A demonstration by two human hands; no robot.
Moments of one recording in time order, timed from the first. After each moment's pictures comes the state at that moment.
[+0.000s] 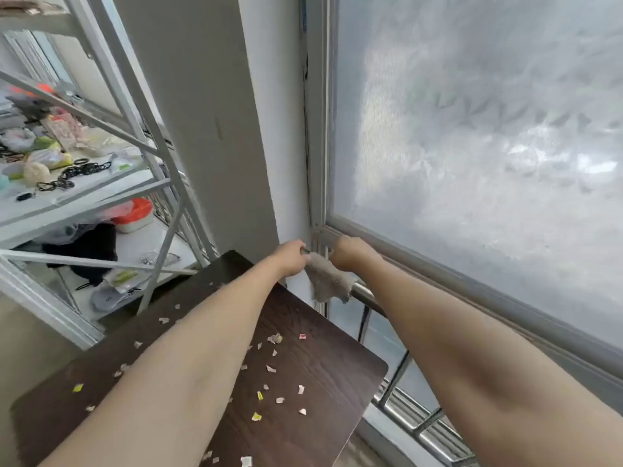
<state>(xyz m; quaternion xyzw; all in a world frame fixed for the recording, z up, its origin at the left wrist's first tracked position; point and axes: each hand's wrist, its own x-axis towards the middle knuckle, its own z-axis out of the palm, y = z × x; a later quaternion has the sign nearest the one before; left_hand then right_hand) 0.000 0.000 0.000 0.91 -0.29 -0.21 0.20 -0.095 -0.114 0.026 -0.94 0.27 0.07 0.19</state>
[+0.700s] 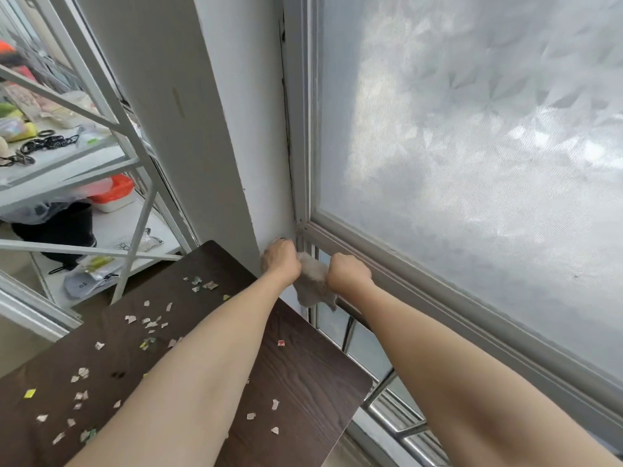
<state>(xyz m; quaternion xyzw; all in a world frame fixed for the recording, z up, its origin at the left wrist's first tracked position) 0.017 -0.056 -0.060 0.96 -0.19 -0.09 0.18 -0.088 -0.149 -0.026 -0.94 0.28 0.11 0.18</state>
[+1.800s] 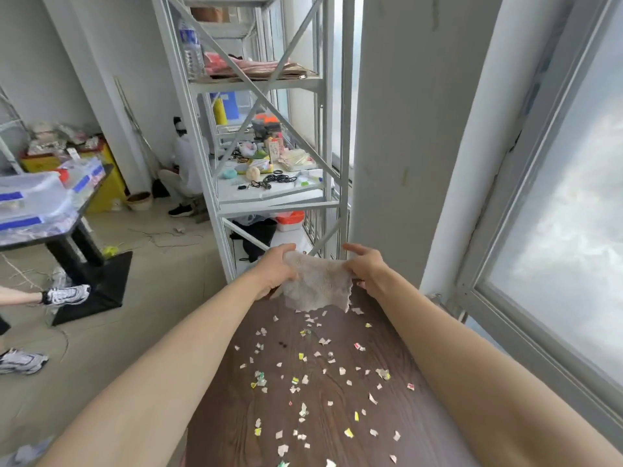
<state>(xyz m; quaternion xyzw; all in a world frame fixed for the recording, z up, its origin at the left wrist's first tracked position) -0.026 0.293 0.097 0.87 -0.01 -0.08 0.49 -0.025 0.098 0.097 -0.75 0.14 0.08 0.64</state>
